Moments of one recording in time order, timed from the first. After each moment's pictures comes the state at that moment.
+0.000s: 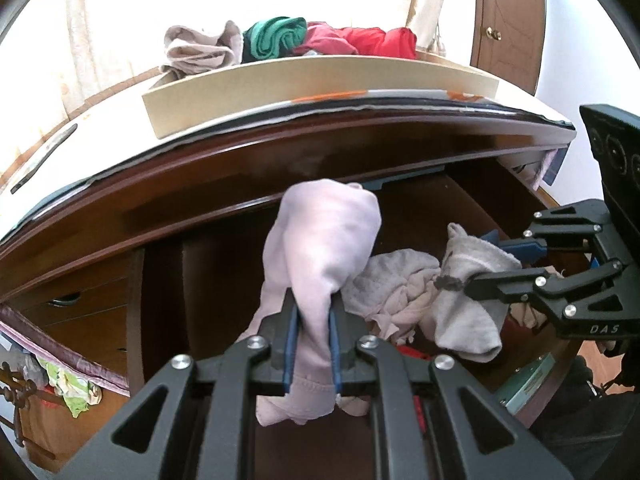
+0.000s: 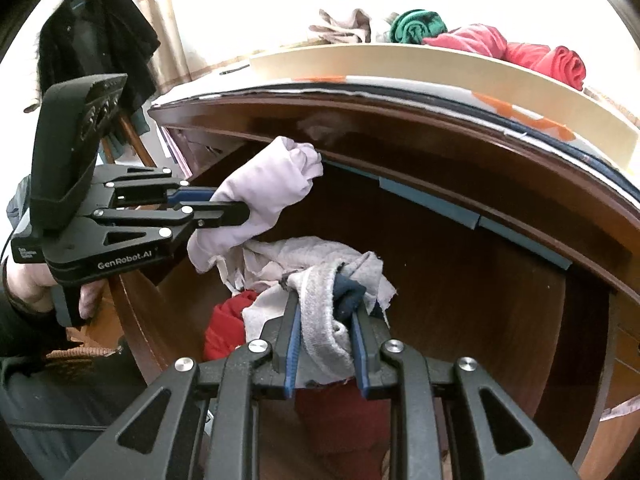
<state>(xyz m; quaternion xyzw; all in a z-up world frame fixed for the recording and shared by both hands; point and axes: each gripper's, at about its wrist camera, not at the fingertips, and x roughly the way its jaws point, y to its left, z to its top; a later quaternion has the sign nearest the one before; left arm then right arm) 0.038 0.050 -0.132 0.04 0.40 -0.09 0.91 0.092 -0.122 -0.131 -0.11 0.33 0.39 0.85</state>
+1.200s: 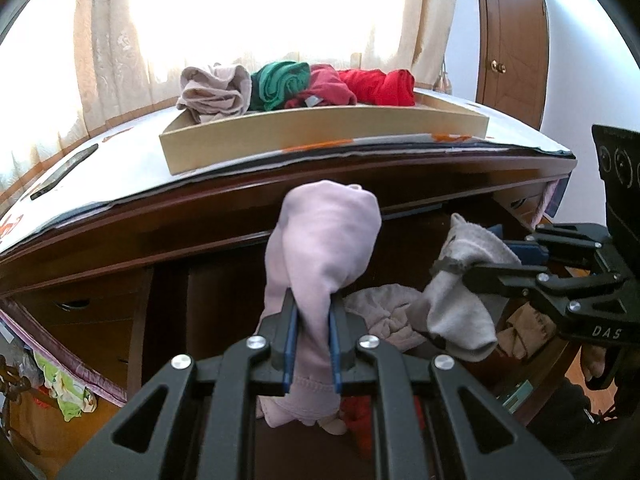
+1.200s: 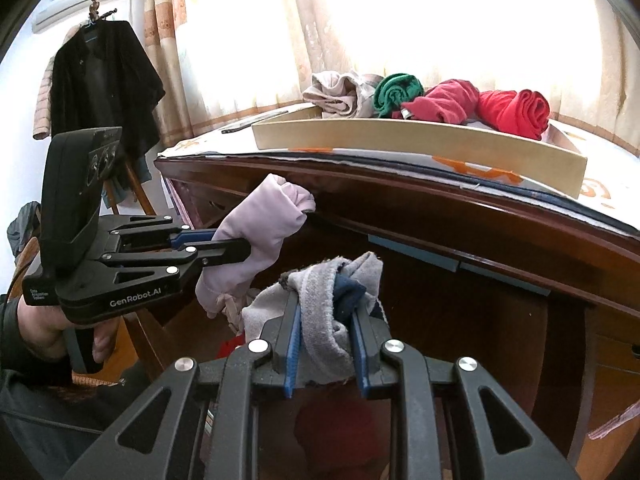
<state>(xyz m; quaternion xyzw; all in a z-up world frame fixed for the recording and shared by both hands) 0.020 0.035 -0.108 0.03 0.33 -0.06 0.94 0.064 -0.164 -0.116 -0.07 0.23 0.39 0.89</state>
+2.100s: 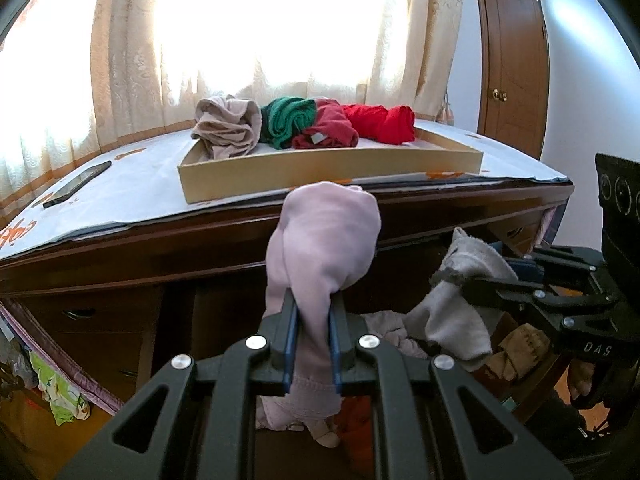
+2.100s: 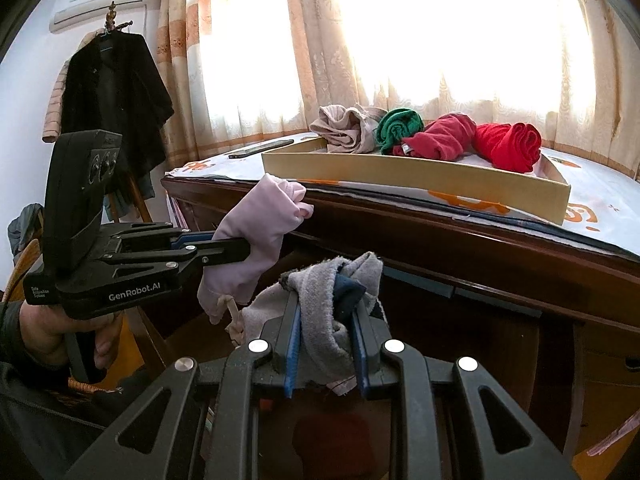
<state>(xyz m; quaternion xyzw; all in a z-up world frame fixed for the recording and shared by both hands) 0.007 0.038 -0.095 0.01 0.28 -0.06 0.96 0.047 -0.174 -0.113 -0.06 0.17 0.39 0.90</state>
